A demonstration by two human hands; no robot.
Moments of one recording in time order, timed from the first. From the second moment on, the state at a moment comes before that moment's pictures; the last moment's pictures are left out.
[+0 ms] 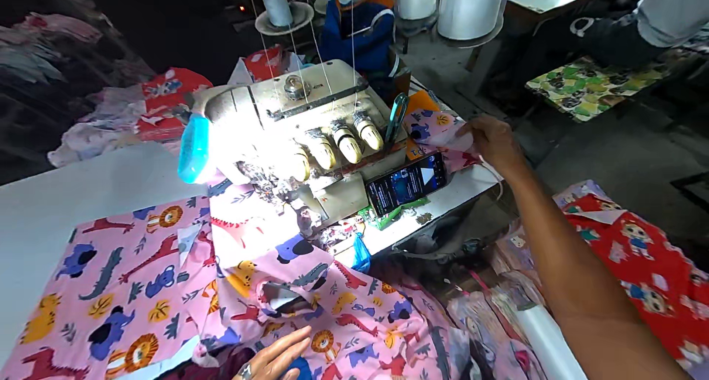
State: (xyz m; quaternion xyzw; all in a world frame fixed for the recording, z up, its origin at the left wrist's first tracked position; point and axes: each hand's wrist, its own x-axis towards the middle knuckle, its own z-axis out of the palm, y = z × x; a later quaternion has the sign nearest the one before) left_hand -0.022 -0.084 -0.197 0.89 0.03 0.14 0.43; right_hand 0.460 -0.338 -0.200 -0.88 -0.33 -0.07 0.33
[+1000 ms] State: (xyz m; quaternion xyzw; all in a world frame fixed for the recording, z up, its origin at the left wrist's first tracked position) left_hand 0.013 -0.061 -0.170 0.62 0.25 0.24 0.70; right_hand 0.154 -0.194 -0.220 -0.50 -0.37 0.34 0.71
